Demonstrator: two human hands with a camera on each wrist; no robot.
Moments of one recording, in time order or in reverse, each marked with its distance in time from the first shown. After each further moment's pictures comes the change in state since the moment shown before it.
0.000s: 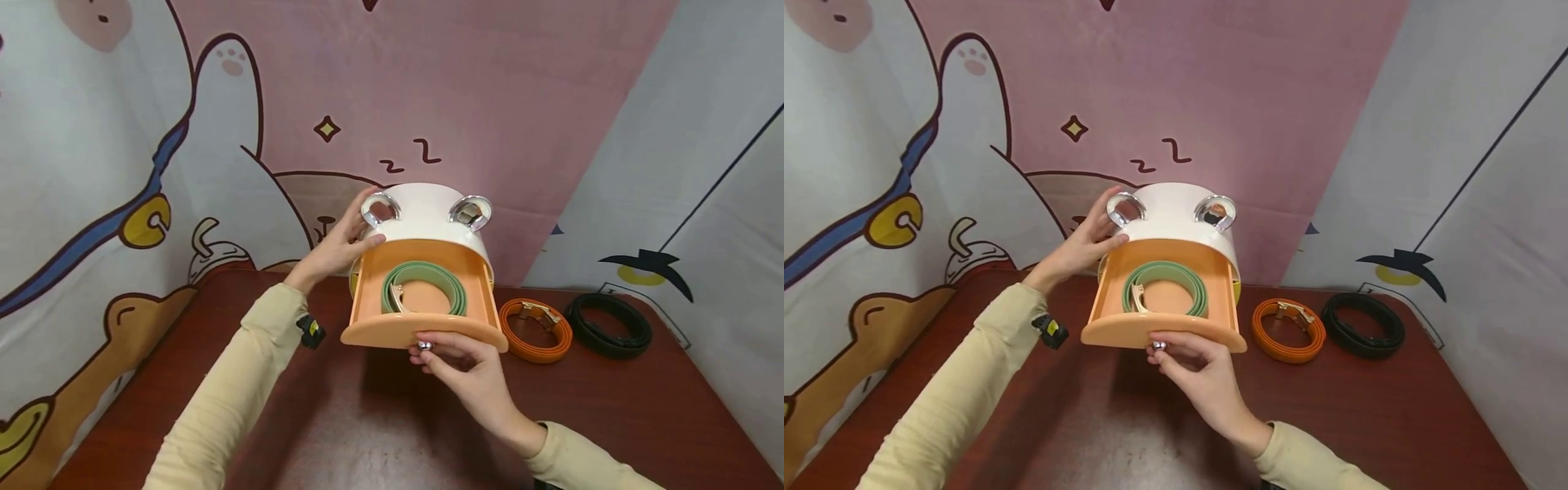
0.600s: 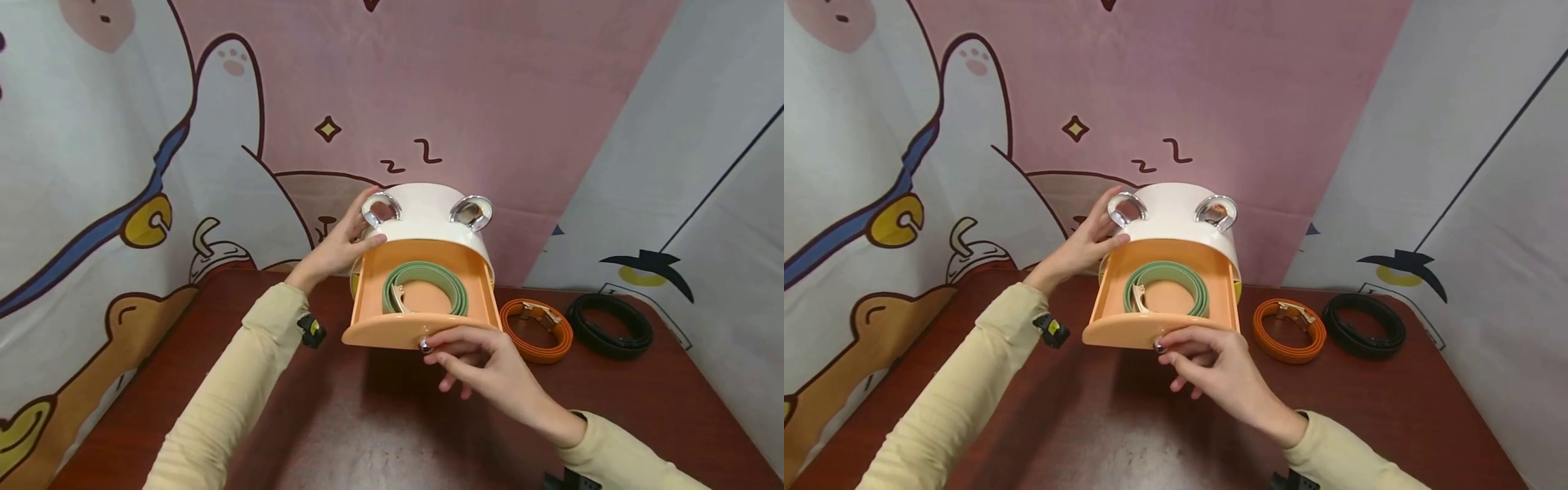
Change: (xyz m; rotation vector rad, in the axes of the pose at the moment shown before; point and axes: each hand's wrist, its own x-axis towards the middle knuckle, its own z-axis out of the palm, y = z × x) left_hand -0.001 0.009 0.001 -0.003 -0.007 0.013; right_hand 0.011 -0.037 -0.026 -0.196 -0.217 0.195
